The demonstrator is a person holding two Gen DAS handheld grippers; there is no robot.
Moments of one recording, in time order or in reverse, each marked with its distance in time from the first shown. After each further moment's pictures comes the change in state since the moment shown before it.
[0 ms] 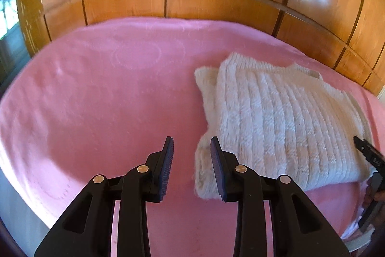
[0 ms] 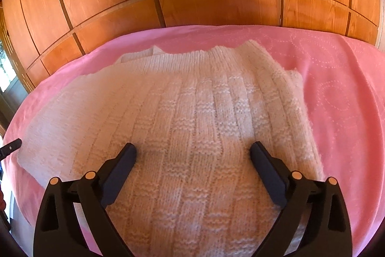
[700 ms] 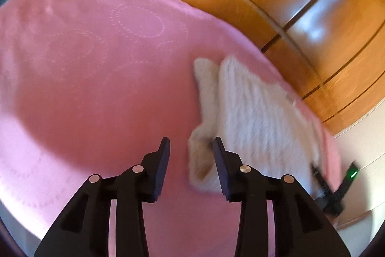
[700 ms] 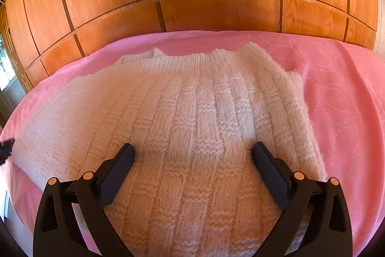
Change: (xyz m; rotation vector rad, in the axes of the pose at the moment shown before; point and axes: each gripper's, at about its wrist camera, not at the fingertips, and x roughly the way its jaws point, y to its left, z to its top) left arm 0.008 0.054 0.001 -0.288 0.065 -0.317; right arm 0.002 0.003 -0.006 -0.016 -0.044 -0.017
